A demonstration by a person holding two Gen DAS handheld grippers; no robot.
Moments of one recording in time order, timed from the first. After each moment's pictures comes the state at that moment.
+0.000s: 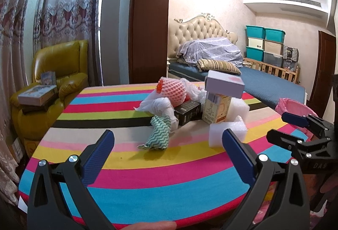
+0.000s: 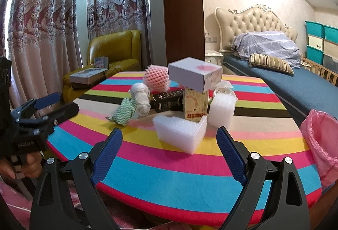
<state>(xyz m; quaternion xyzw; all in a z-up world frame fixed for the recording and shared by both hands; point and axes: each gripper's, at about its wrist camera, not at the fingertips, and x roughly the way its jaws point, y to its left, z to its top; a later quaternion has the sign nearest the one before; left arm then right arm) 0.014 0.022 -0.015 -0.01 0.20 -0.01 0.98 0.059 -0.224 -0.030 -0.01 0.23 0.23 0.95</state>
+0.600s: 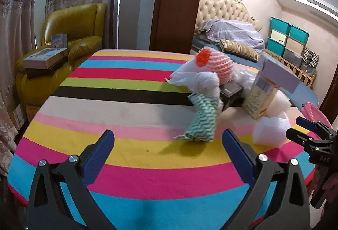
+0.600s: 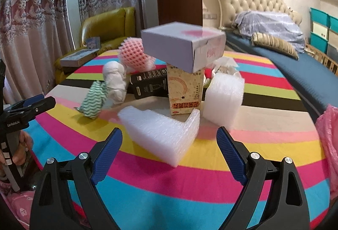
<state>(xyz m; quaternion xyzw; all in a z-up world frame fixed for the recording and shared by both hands) 0.087 0.089 -0.056 -0.08 0.29 0.04 0.95 0.155 -0.213 -0.067 -0.03 0.31 0.23 0.92</state>
